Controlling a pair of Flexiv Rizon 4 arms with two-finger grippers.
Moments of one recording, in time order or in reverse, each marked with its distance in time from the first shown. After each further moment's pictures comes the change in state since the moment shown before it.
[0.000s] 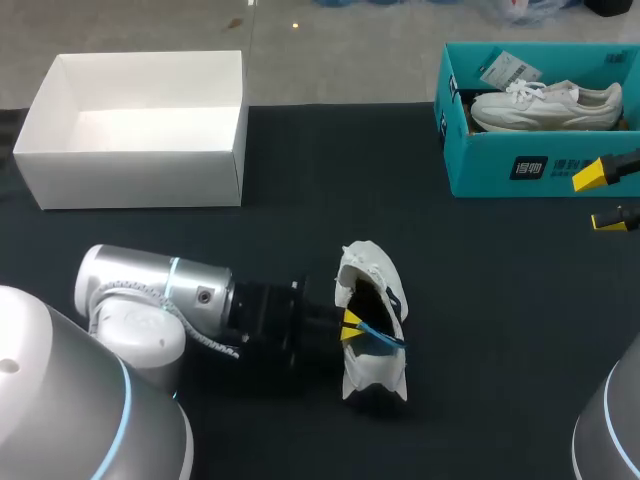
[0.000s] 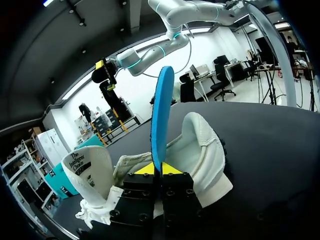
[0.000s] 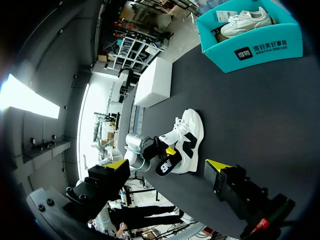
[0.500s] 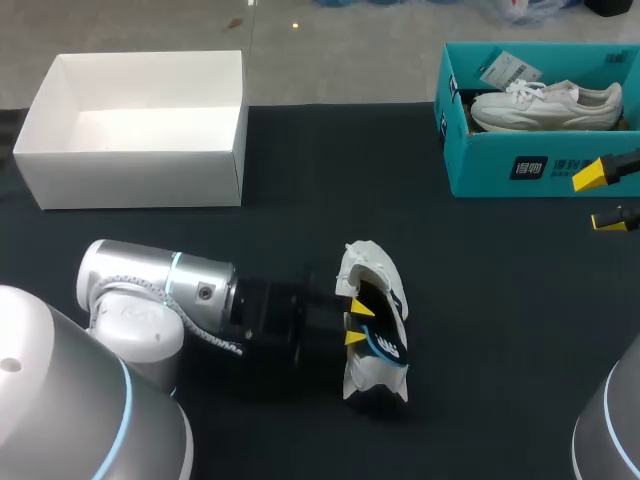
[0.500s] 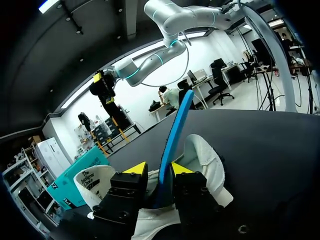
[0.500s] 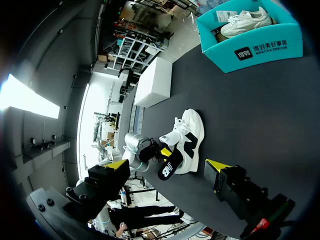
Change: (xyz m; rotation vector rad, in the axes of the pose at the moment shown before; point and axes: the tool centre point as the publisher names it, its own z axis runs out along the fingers) left arm -0.003 -0.029 0.003 0.059 0.007 0.040; right arm 0.000 0.000 0.000 0.000 0.000 0.000
